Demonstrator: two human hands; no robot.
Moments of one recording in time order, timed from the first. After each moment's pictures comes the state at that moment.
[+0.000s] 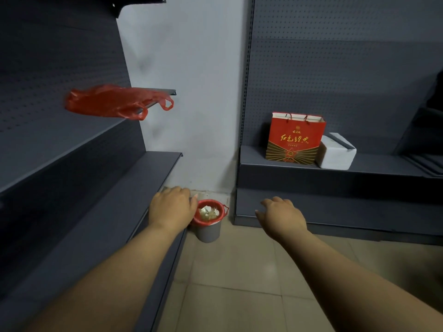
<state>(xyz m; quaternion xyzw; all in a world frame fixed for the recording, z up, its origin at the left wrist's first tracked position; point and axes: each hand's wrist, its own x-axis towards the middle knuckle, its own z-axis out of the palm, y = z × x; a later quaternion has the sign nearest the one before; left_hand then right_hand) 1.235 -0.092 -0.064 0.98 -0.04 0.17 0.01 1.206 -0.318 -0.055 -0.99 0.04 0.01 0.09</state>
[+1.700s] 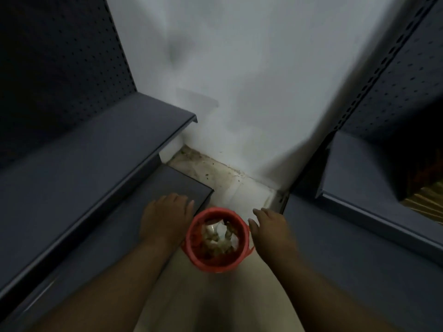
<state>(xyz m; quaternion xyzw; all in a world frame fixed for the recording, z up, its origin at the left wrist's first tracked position) 1.837 -0.078 -0.392 0.98 0.16 0.06 0.07 1.891 -0.290 -0.387 -0.97 -0.13 0.16 0.16</state>
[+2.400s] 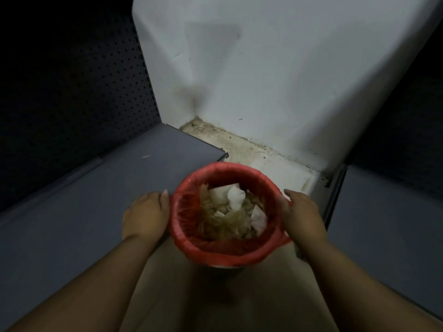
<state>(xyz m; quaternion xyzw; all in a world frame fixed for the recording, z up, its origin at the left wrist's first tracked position) 1.846 -0.051 -0.775 0.92 0.35 0.11 0.13 1.970 -0.307 -0.763 -0.95 -0.11 0.07 0.29</state>
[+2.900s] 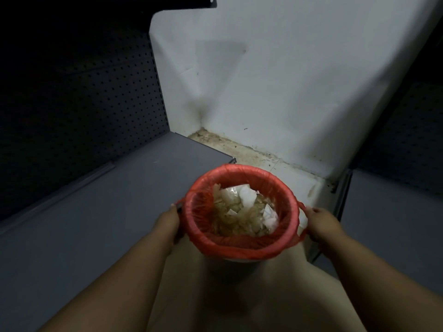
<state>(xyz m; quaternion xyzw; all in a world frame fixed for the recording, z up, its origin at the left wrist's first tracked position) 1.859 -0.034 -0.835 0.56 0.49 0.05 0.67 1.978 -0.321 -0.801 -0.87 0.12 0.17 0.45</state>
